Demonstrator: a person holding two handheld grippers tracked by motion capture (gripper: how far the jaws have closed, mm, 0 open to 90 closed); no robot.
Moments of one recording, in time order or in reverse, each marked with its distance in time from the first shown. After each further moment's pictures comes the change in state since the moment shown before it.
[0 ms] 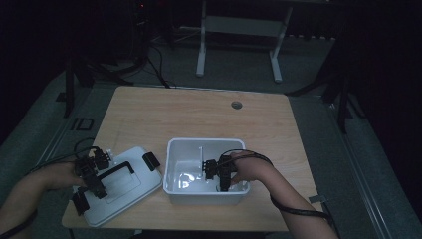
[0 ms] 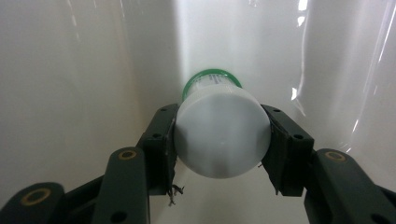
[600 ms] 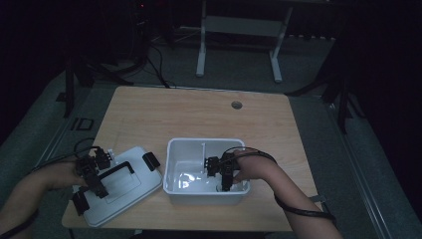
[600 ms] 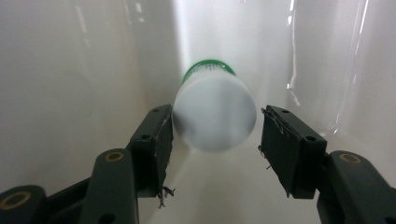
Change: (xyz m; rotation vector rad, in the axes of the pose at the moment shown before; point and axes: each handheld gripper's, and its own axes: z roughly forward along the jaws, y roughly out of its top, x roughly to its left) left arm -0.002 0.003 -0.001 -0.004 0.002 0.009; right arm 0.002 -0.009 -0.019 -0.017 -0.006 0.027
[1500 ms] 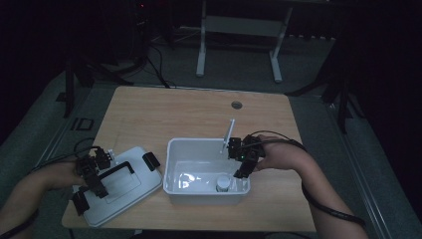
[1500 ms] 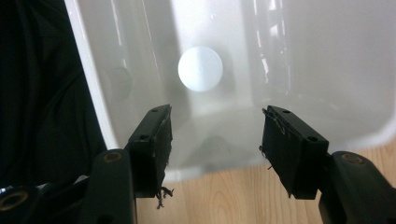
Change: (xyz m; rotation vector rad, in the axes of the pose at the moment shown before) left arm -0.001 0.000 -0.002 -0.009 0.004 0.005; right arm 0.000 -0.060 -0.081 -0.211 -0.025 0.085
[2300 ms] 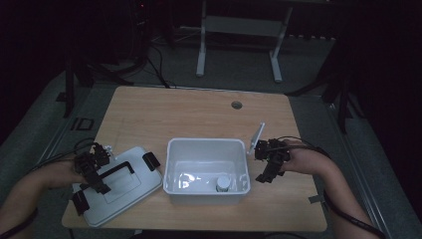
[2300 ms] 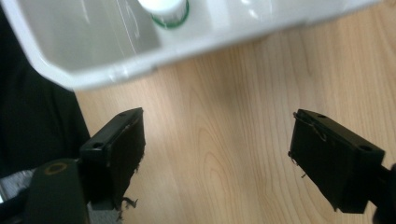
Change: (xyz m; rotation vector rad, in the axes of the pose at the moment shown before) left arm -0.001 -0.002 -0.010 -0.086 0.017 0.004; right arm -0.018 -0.072 0.021 -0.009 -0.011 0.096
